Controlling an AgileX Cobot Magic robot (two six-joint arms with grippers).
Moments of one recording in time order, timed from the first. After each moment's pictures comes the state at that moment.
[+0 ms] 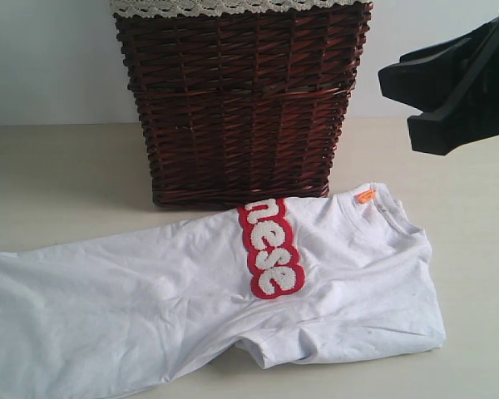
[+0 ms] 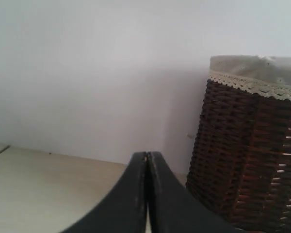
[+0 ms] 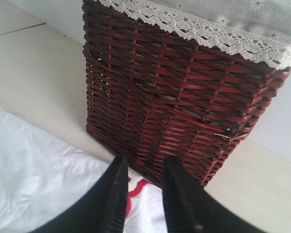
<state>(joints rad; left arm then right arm) -0.01 0.01 -0.08 -0.03 0.04 -0.18 0.37 1.00 -0.76 0.84 0.35 -1.02</state>
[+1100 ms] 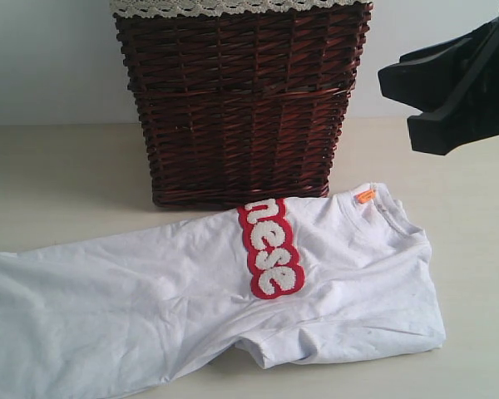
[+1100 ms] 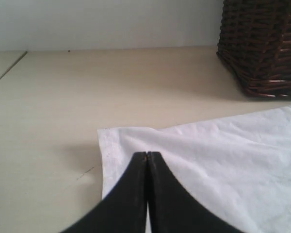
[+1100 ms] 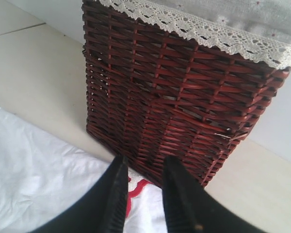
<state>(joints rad) -0.01 0.01 0.00 0.02 0.37 0.01 0.37 1.00 -0.76 0.84 0.35 -1.02</state>
